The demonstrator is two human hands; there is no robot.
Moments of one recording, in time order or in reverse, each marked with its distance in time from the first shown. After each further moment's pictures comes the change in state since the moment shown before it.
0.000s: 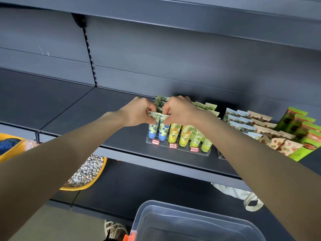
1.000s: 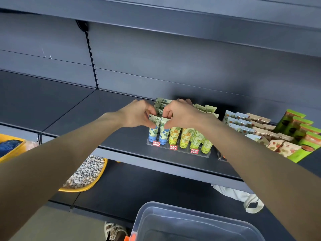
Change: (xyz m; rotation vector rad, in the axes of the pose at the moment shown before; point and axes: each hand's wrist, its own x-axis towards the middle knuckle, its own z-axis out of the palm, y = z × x) left_hand -0.005 -0.003 -0.007 -0.067 -0.083 -0.056; right_hand -0.006 -0.001 -0.002 0.020 -0.010 0.037
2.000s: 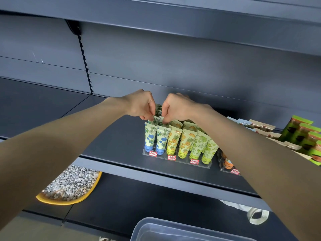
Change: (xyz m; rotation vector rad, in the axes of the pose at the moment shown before) left_hand 0.056 0.006 -0.024 0.119 -0.092 0.010; right_hand 0.048 0.016 -0.015 -0.022 -0.003 0.015
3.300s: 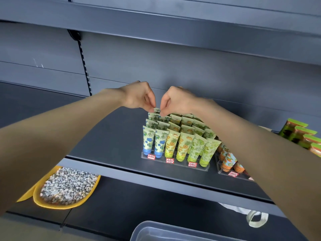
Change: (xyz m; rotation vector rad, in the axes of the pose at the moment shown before) left_hand -0.002 0.008 -0.029 -0.018 0.052 0.053; right_hand -0.001 -0.002 -0.026 0.079 0.057 0.009
